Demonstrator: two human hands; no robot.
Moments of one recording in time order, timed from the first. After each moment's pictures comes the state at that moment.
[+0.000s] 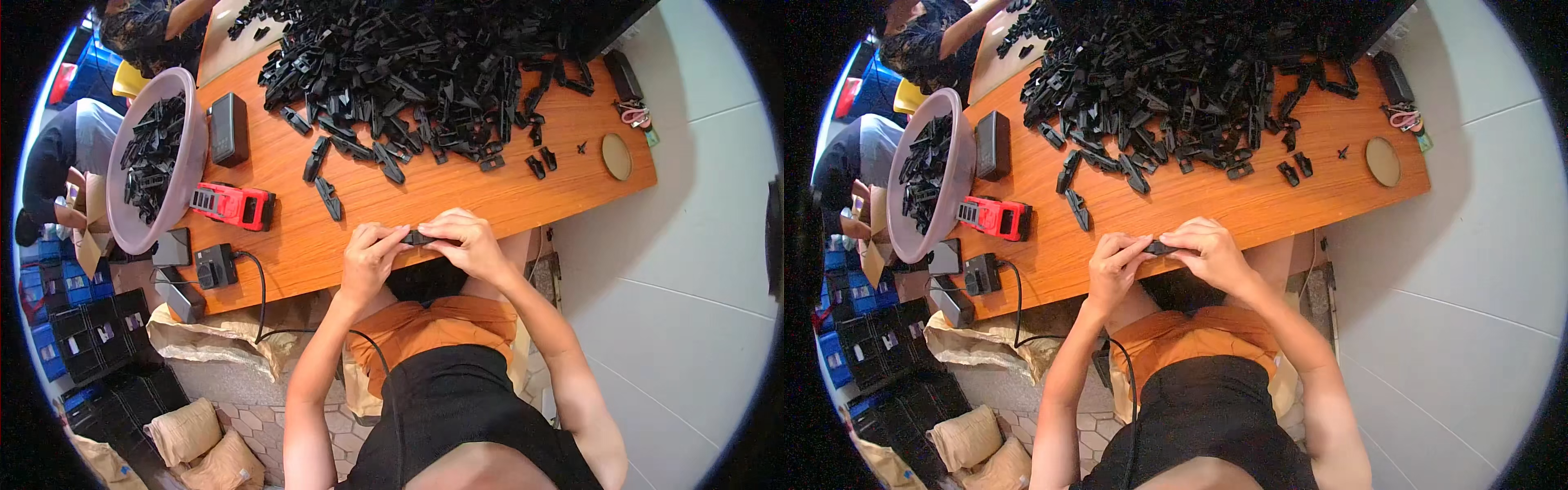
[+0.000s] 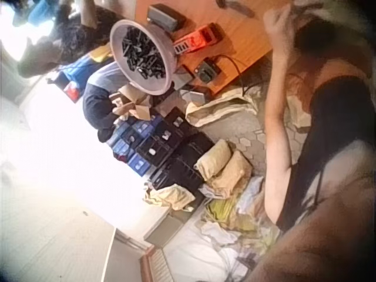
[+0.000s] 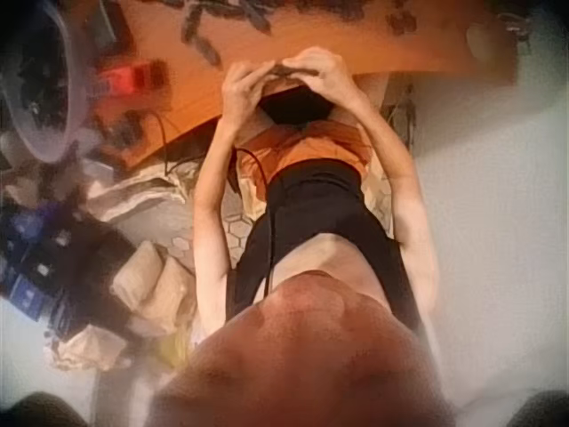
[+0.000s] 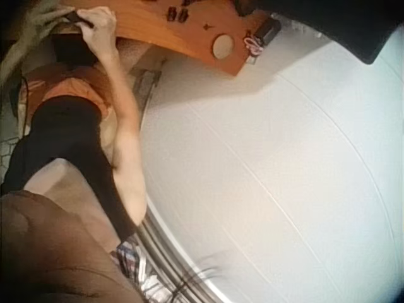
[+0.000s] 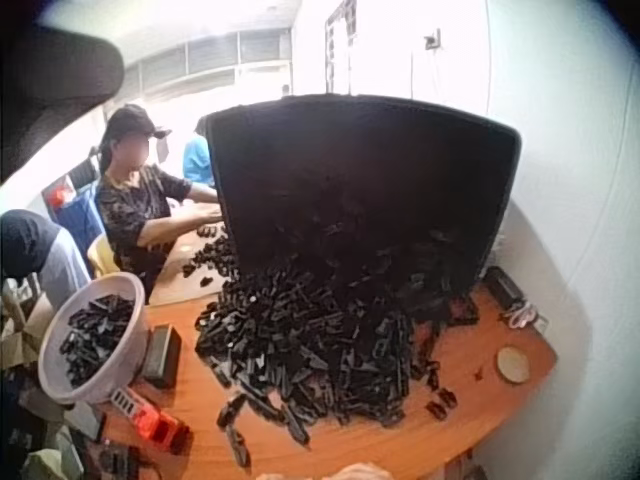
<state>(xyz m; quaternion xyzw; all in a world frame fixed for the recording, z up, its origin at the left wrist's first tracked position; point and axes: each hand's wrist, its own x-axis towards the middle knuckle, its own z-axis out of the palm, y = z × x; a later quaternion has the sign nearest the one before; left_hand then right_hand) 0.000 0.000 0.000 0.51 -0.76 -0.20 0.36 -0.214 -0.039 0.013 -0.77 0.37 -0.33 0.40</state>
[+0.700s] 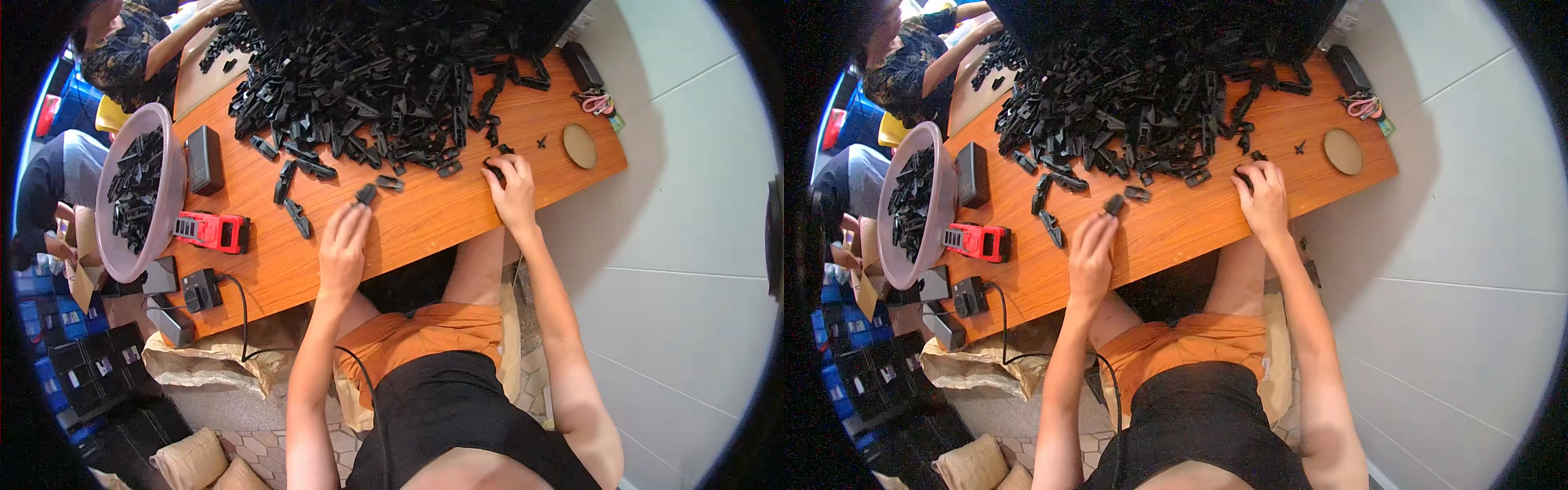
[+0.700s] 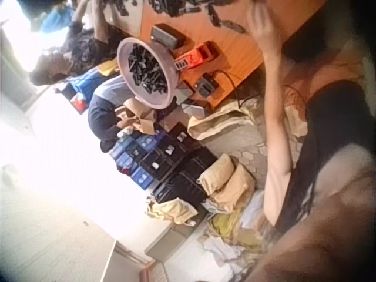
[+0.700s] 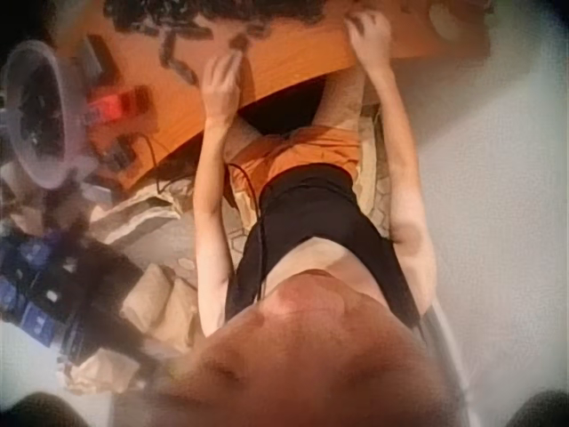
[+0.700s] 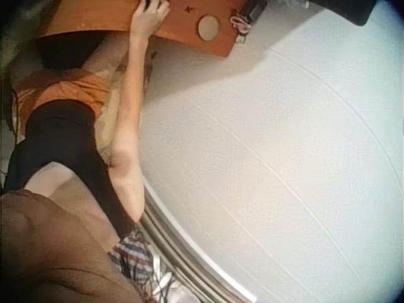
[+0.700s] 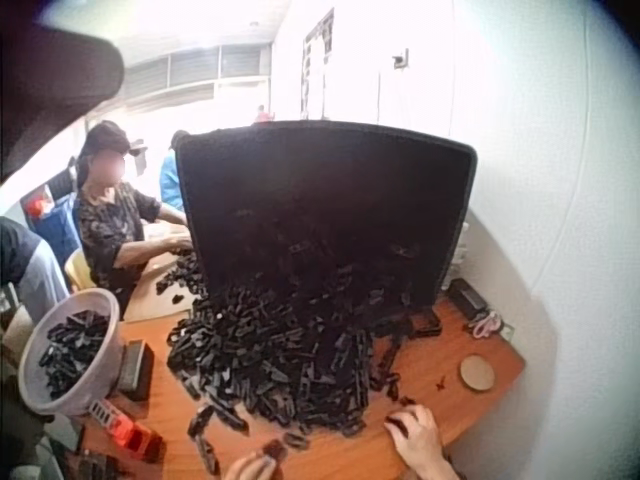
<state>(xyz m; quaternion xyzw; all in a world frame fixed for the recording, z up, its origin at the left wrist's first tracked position) -0.022 -0.026 0.009 0.56 -0.77 0.05 0.31 -0.321 -0.092 0.010 -0.72 0.59 -0.36 -0.01</state>
